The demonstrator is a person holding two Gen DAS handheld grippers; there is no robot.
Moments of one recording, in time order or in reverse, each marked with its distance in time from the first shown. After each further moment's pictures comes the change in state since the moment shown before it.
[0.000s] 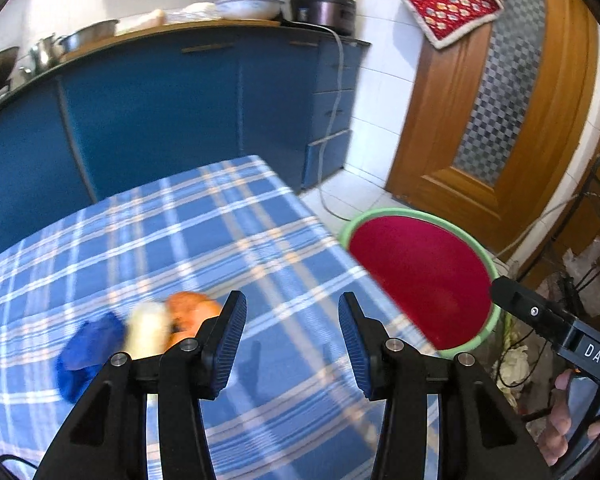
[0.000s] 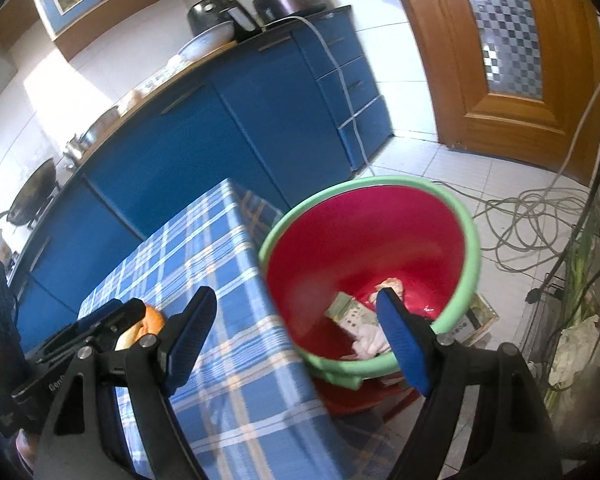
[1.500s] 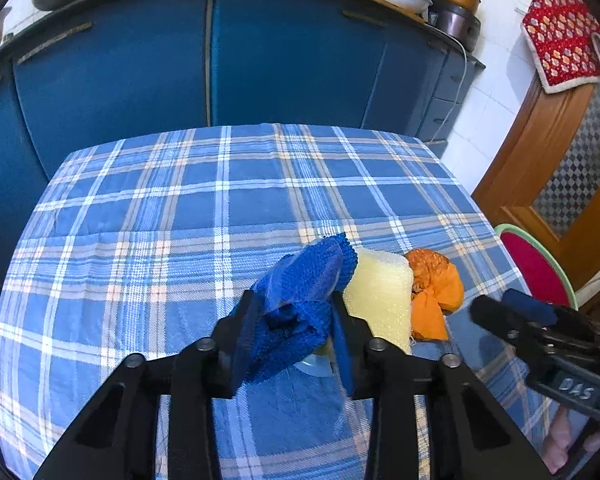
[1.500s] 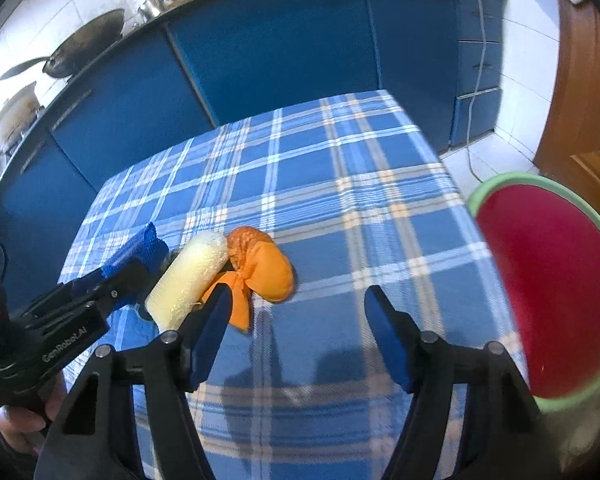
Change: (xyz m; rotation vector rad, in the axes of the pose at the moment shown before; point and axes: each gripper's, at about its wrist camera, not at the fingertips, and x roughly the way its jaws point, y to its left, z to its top) left arm 0.013 0.158 -0.047 -0.274 0.057 0.161; right arm 0.119 0.163 -0.044 -0.382 0.264 0.103
